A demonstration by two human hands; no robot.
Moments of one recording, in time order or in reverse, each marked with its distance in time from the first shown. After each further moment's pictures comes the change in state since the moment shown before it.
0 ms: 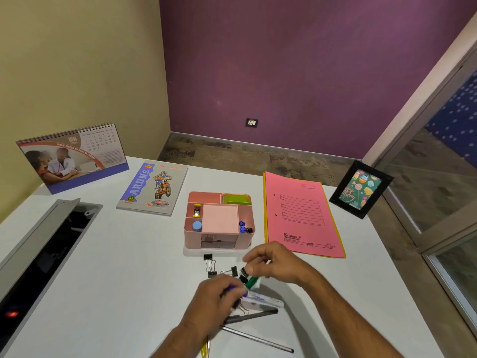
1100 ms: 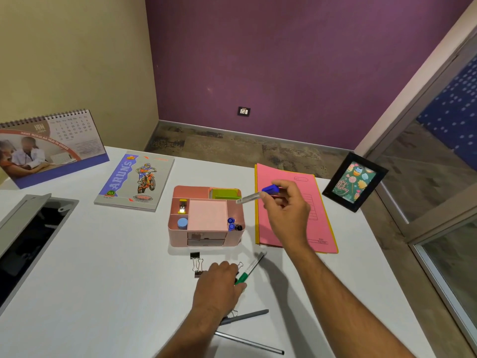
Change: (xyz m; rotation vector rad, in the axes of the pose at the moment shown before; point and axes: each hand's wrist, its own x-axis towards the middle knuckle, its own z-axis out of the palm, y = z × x) left_hand 0.053 -0.012 0.048 0.732 -0.112 -0.078; right_hand 0.039 -0.035 -0.040 0.036 1.032 -0.366
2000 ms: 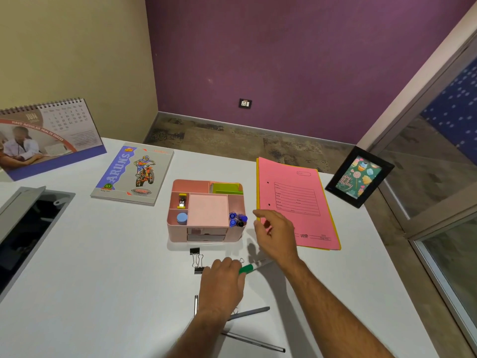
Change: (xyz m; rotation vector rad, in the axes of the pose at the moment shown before) left_hand 0.000 0.009 0.011 0.033 0.062 -0.028; right_hand -0.036 0.064 0.011 -0.350 -0.330 0.027
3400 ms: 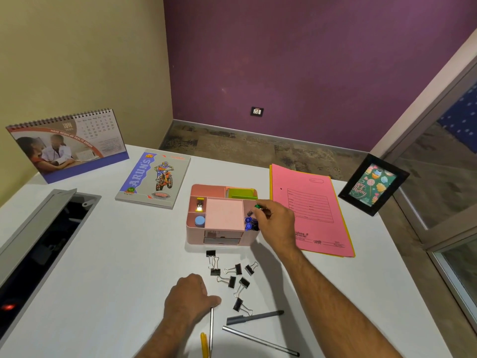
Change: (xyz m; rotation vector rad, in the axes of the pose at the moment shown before) left_hand -0.036 -0.081 -0.046 -0.322 -0.225 -0.529; right_hand 0.030 -0.041 0.022 0.024 0.131 -0.010
